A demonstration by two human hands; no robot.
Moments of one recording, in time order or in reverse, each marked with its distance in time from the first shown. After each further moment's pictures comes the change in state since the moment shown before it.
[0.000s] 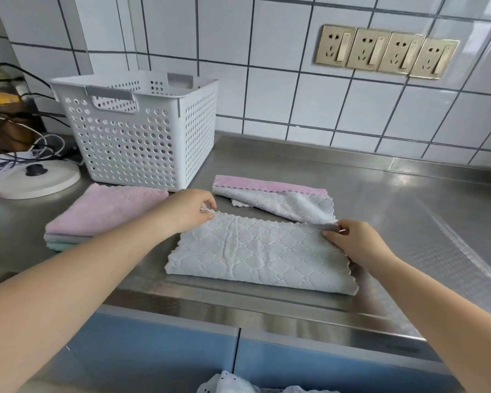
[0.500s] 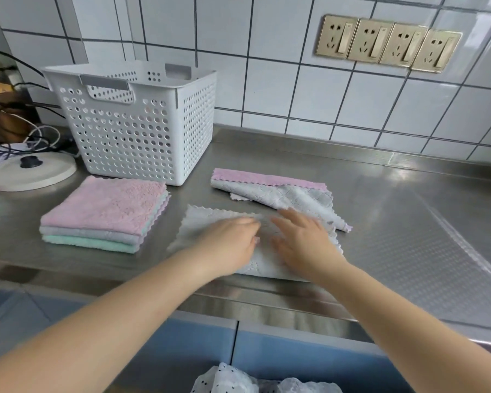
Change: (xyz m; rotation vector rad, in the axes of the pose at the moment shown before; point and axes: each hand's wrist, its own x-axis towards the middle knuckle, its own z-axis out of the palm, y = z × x) left_hand -0.039 0.064 0.053 0.149 -0.060 0.277; right_hand -0.032 -0.053 0.056 -0.364 -0.040 -0.453
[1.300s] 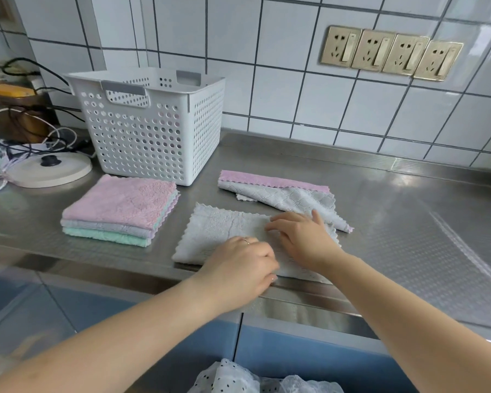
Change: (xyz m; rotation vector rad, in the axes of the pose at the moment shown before) left_hand -0.045 0.024 0.010 0.125 0.225 0.327; right_hand 0.008 0.005 -0.004 -0.026 -0.098 -0.074
